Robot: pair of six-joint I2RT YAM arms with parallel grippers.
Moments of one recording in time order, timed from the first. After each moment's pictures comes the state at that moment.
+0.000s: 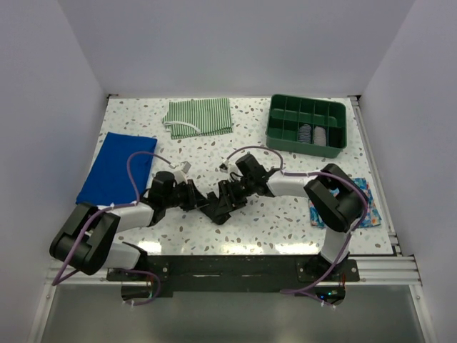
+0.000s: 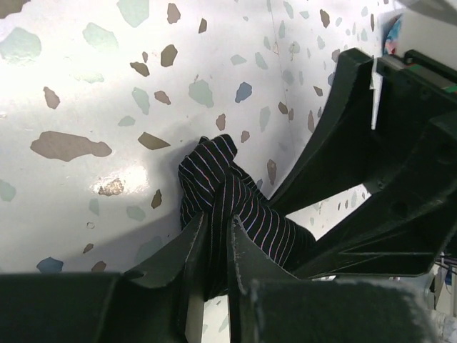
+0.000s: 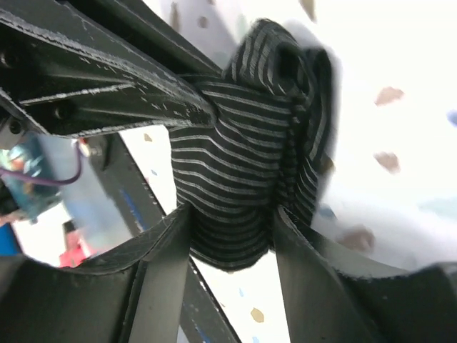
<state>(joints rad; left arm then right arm) -0.40 1.36 0.32 0.41 0.47 -0.65 0.74 1.83 0.95 -0.05 -0.67 0.49</state>
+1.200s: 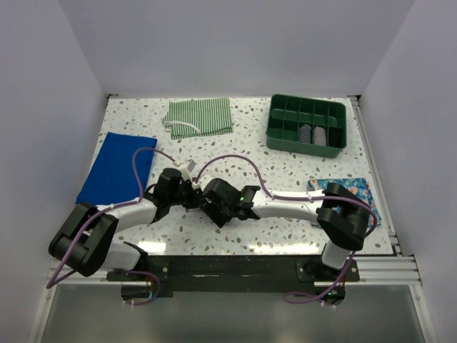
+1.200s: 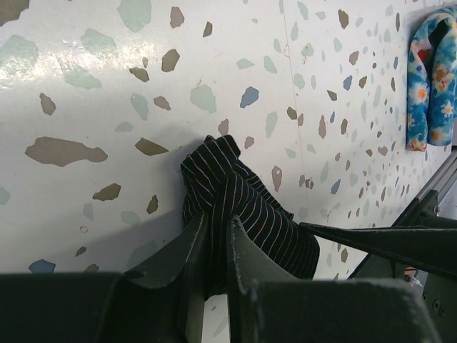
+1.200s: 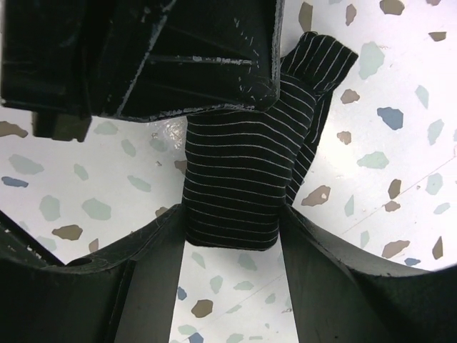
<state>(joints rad) -0.47 1.35 0.41 0.26 0.36 -0.64 1.13 1.72 1.10 -0.37 0.17 0.20</state>
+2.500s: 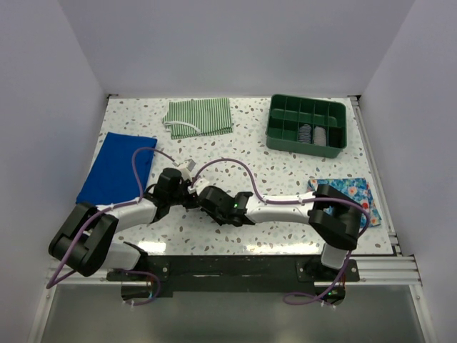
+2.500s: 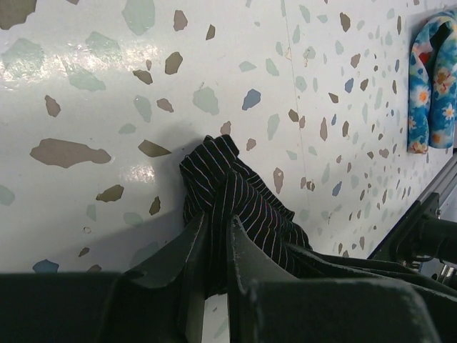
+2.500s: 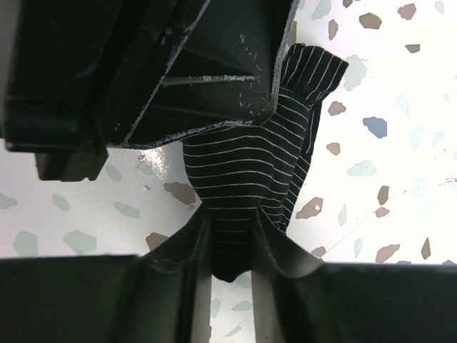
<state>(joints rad) -0.47 1.35 0.41 0.26 0.35 -0.64 1.19 1.77 1.11 -0.33 0.33 0.22</state>
